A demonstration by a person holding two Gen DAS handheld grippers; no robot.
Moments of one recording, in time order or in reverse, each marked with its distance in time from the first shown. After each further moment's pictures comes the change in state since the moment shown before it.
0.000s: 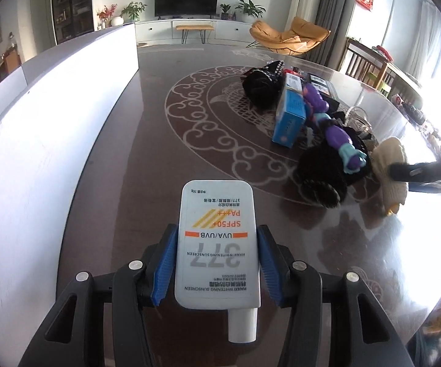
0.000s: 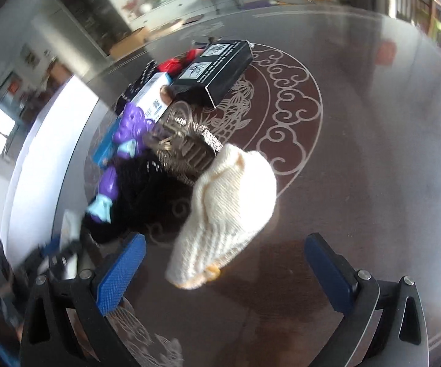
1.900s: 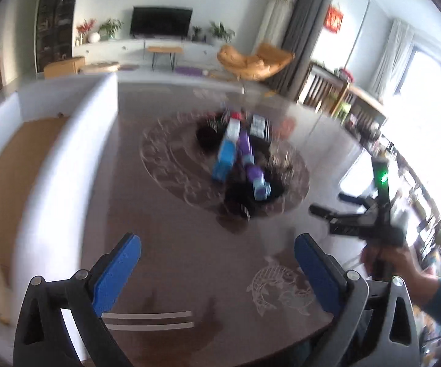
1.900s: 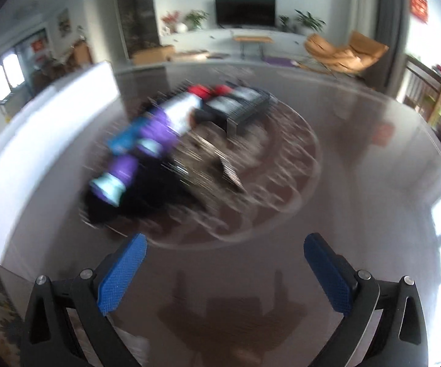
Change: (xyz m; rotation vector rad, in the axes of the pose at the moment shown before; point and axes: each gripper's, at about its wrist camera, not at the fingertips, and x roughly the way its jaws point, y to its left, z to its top) left arm -0.082 -0.023 0.018 0.015 -0.067 -0.168; right arm -0.027 0.004 -0.042 -0.278 -0.213 -0.147
